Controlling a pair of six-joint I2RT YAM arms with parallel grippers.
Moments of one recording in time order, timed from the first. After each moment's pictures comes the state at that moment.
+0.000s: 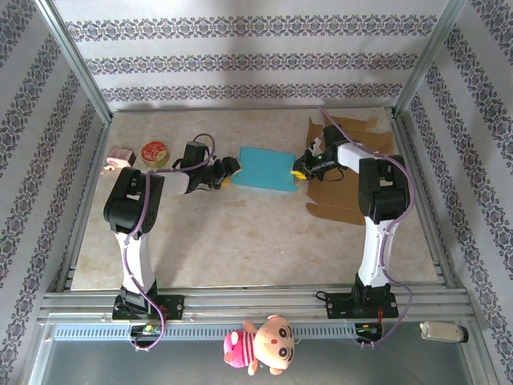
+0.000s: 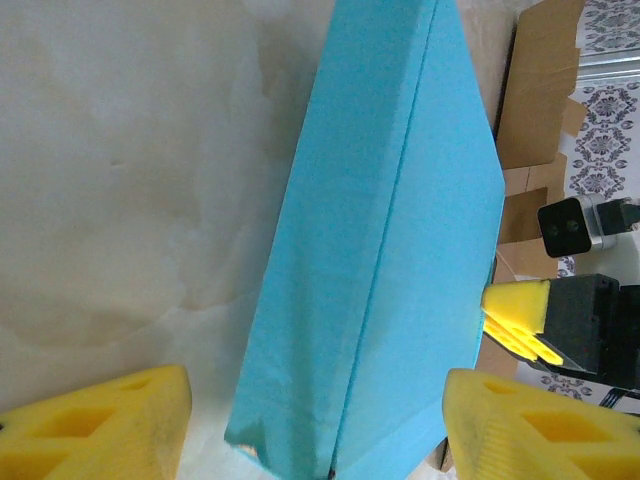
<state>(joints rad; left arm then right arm) -0.24 2.01 1.10 0.20 0.61 -0.92 0.09 2.14 1.44 -0.52 -0.75 0.55</state>
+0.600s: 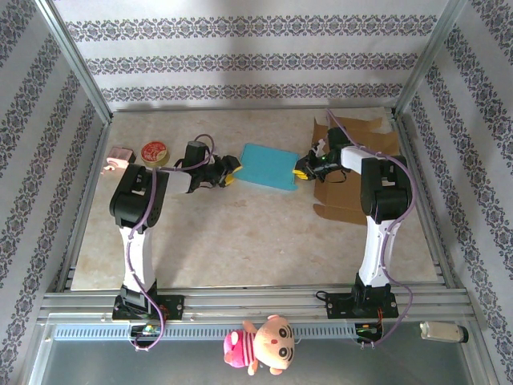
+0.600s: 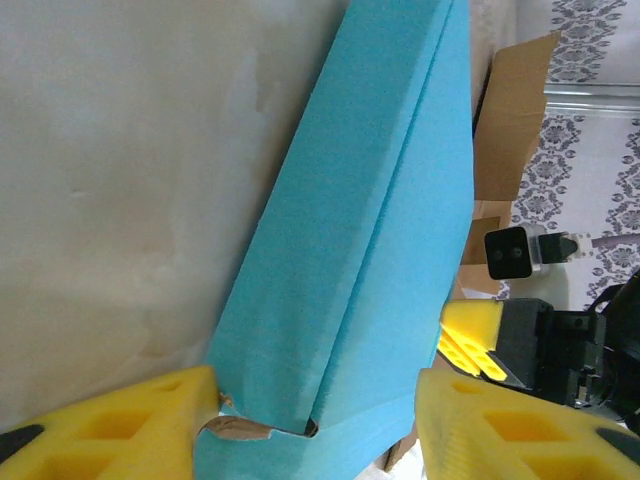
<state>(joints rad) -0.24 2.10 1.14 0.32 0.69 -1.10 0.06 2.14 1.40 -0.45 -0.80 0.60</state>
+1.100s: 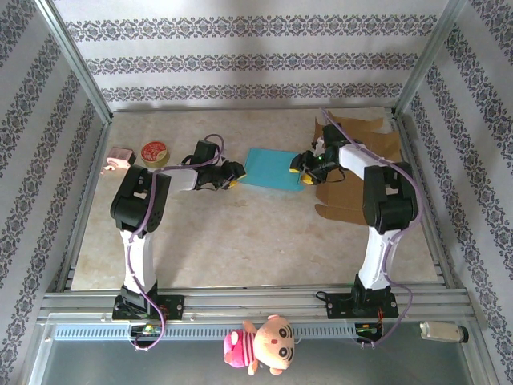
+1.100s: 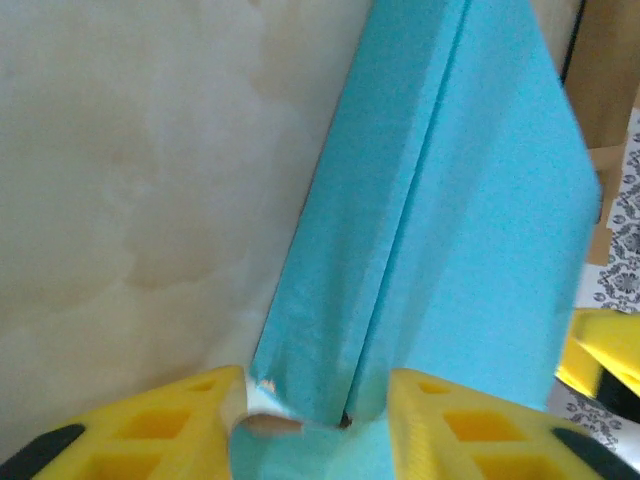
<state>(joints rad) -0.30 2.04 1.20 0.02 0.56 -0.88 0.13 1.97 1.38 -0.58 -0.58 0.58</state>
